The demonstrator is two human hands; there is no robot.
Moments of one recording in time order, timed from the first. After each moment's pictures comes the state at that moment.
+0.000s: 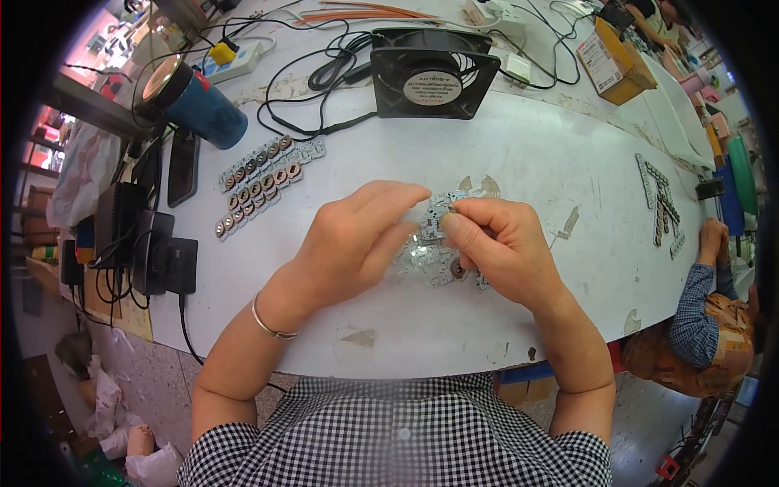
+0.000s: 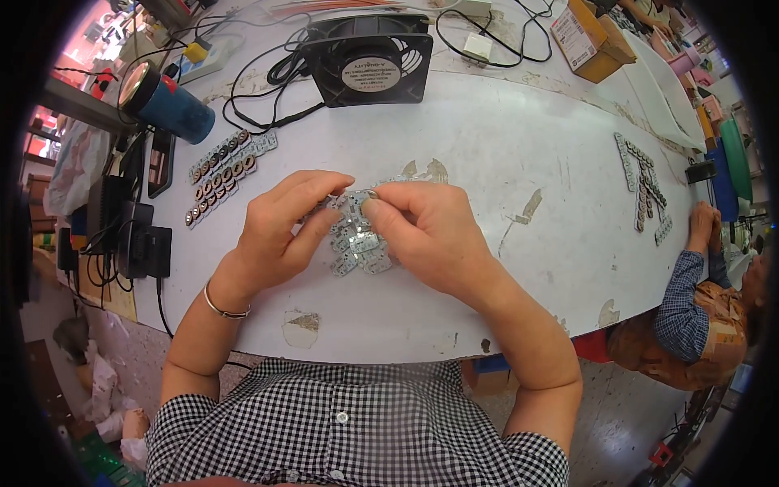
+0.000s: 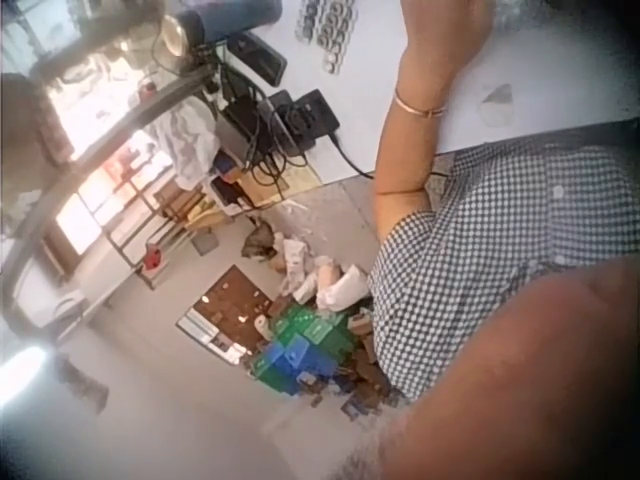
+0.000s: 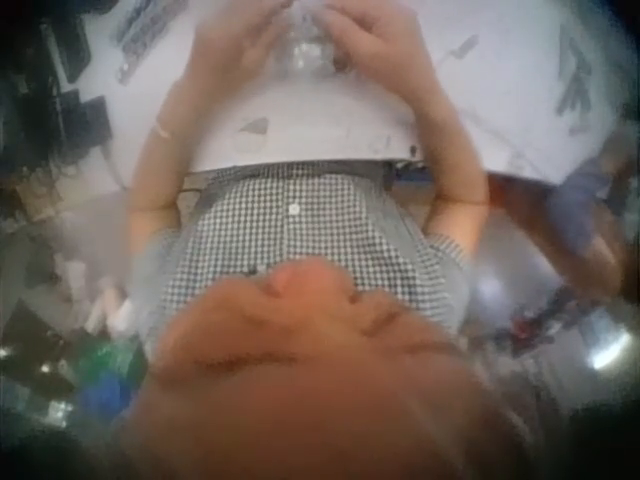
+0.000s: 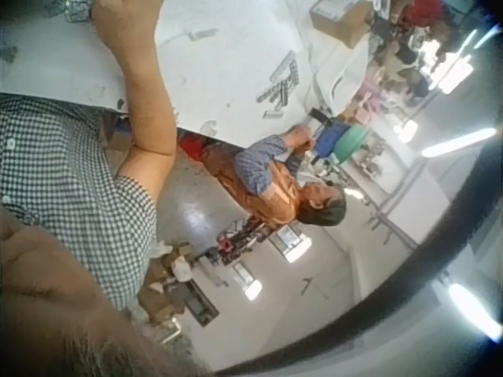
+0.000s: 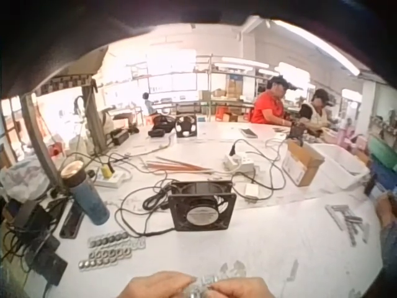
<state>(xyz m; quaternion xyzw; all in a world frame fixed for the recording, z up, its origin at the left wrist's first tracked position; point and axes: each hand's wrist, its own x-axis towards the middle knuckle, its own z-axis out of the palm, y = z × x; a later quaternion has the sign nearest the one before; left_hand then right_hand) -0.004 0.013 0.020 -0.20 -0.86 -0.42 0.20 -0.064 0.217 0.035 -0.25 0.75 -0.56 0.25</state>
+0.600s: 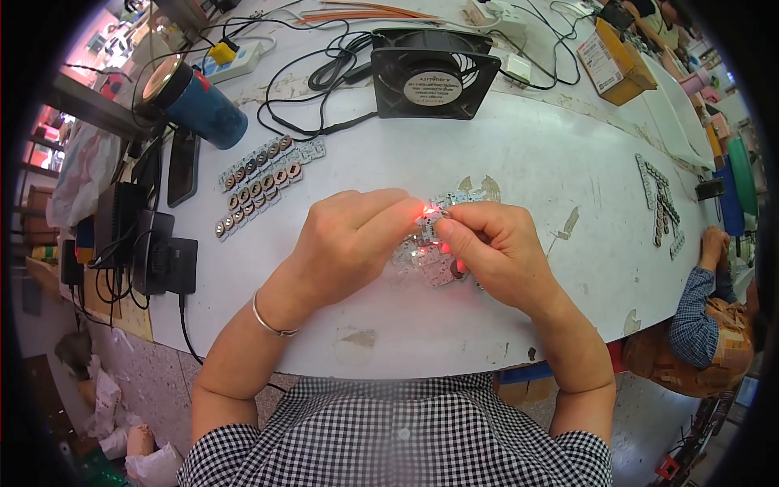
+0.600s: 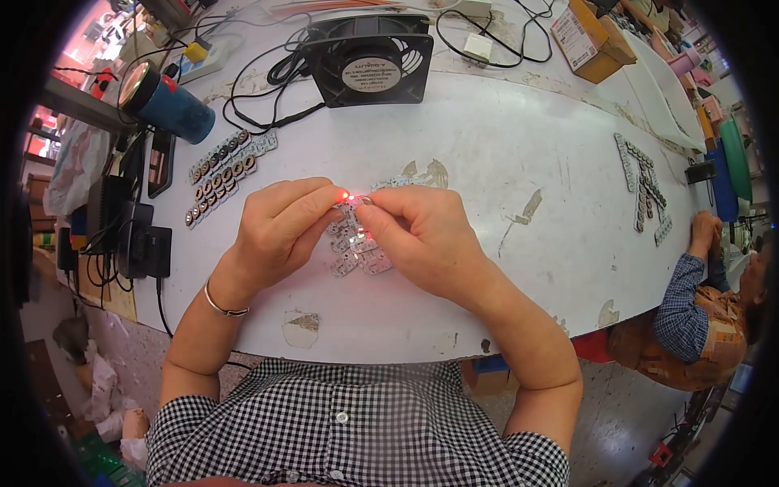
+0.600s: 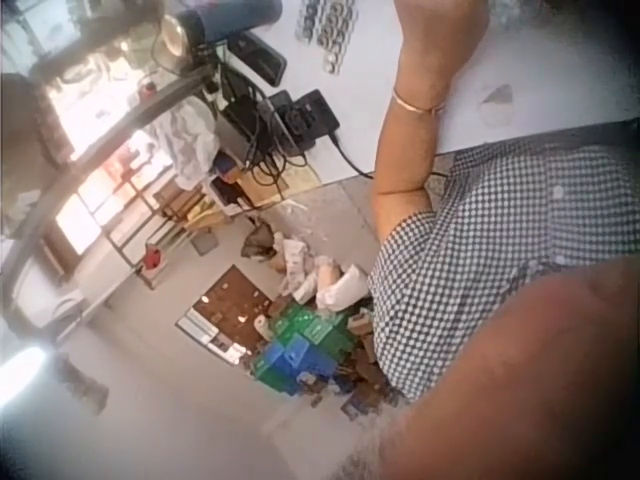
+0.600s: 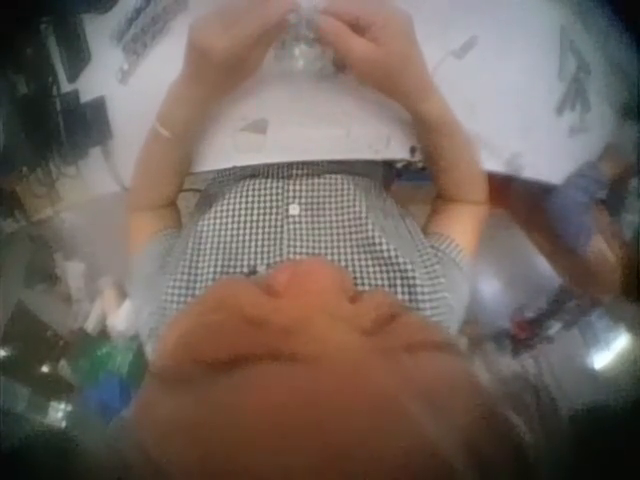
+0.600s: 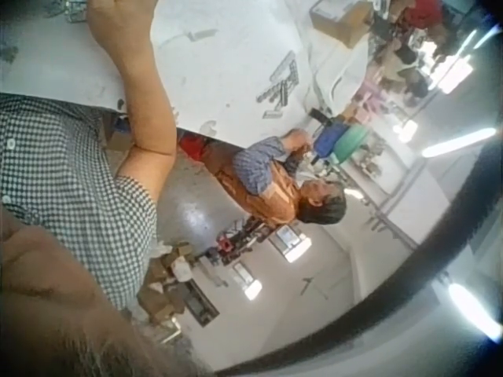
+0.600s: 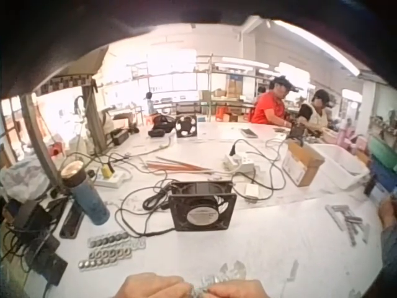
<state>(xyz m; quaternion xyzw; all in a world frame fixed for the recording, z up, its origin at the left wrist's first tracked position) -0.007 0.005 0.019 -0.27 -0.88 -0.29 0.27 -0.059 0.212 0.031 -0.27 0.75 -0.56 0.21</state>
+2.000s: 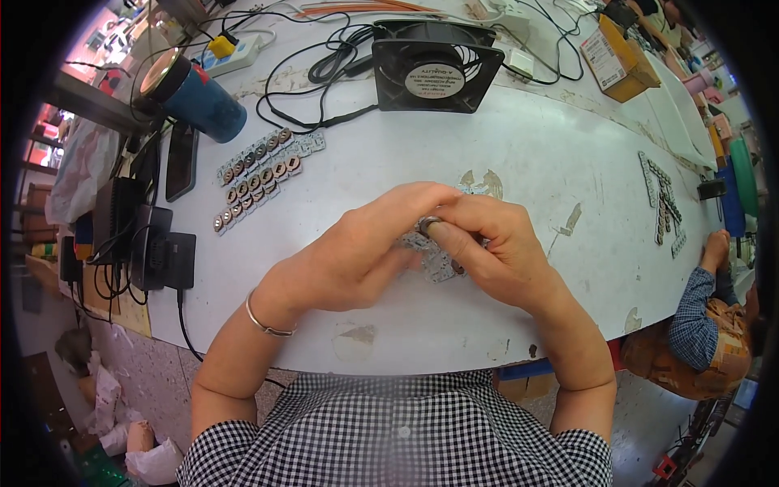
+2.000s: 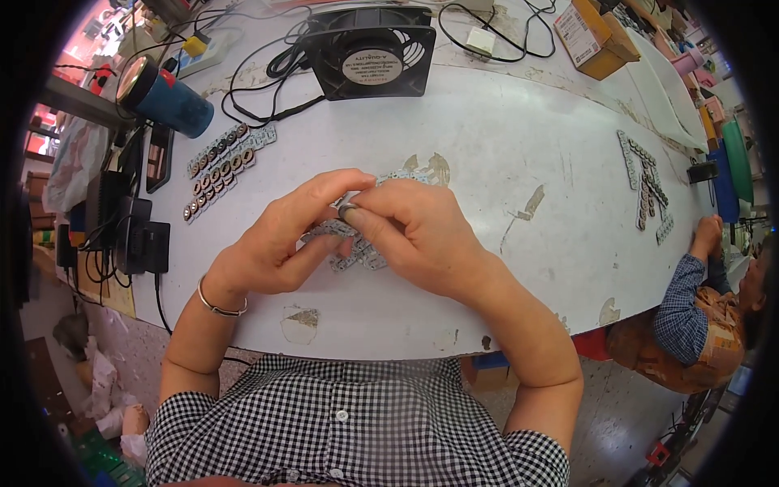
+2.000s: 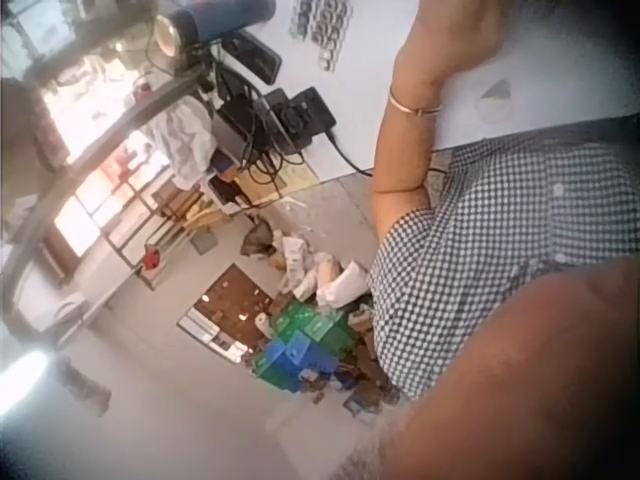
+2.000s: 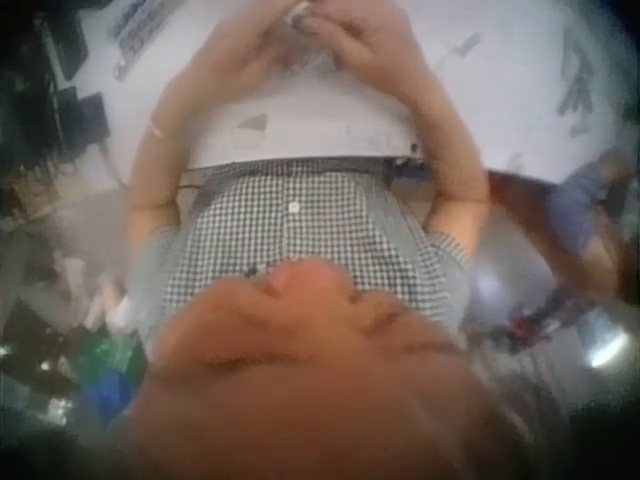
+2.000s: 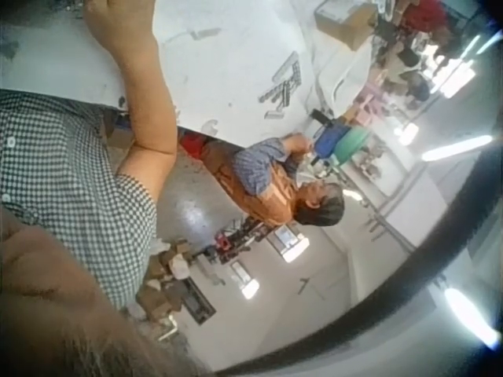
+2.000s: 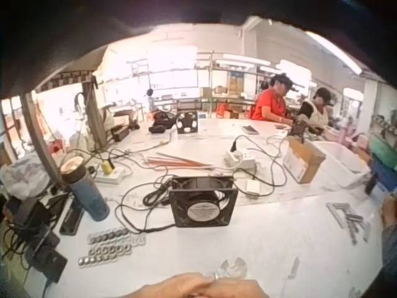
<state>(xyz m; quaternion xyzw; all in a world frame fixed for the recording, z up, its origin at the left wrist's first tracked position) -0.001 0.009 0.023 -0.26 -0.79 -0.55 0.00 -0.062 0.211 0.031 -0.37 0.74 -0.54 0.15</state>
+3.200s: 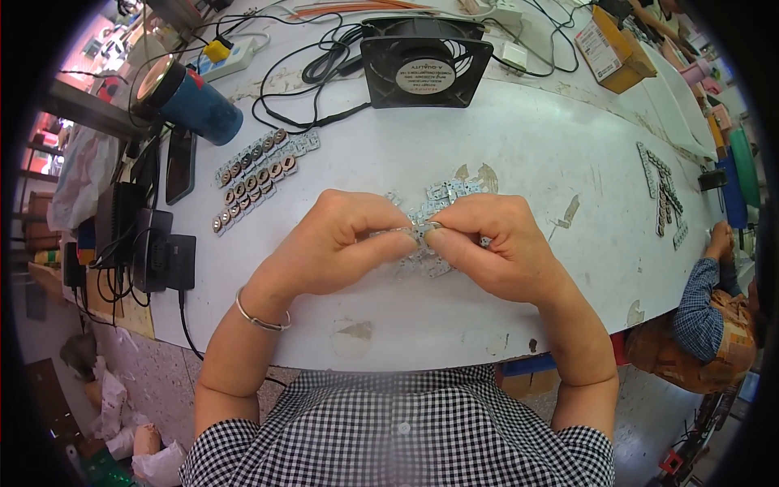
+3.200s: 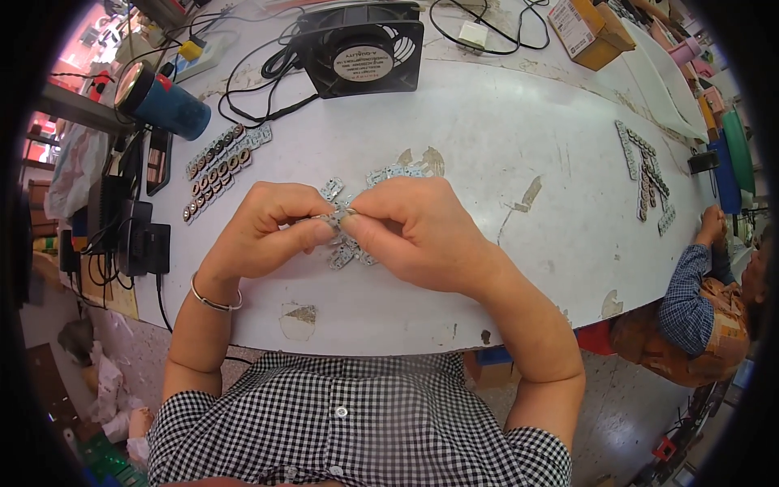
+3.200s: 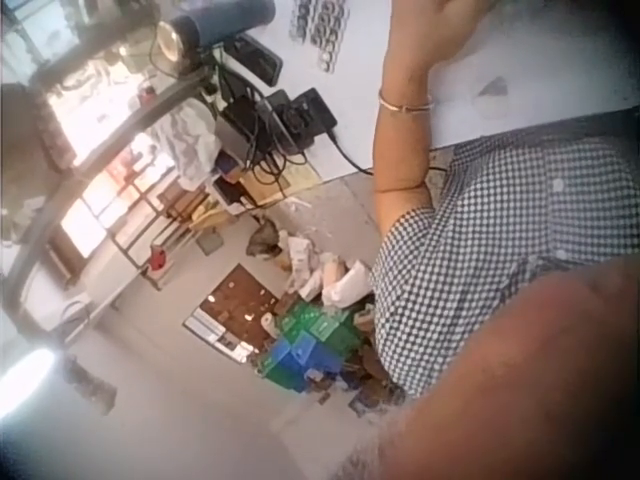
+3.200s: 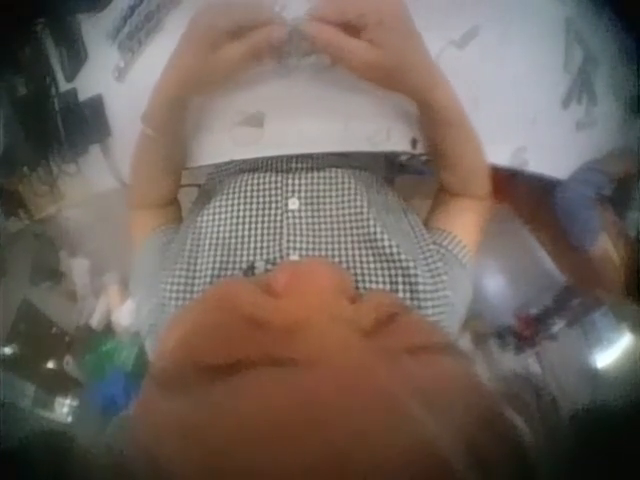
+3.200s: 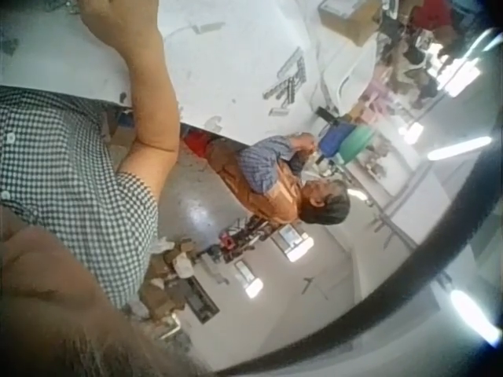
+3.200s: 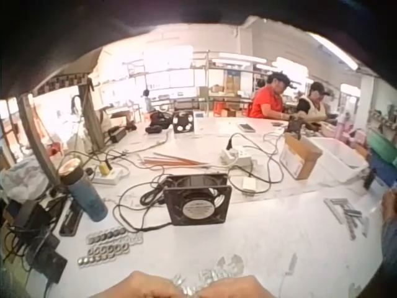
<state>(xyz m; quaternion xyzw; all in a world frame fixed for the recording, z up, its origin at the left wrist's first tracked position) 0.001 0.001 0.036 -0.14 -0.82 -0.55 -0.08 -0.069 0.220 0.033 -0.44 0.74 -0.49 0.14</state>
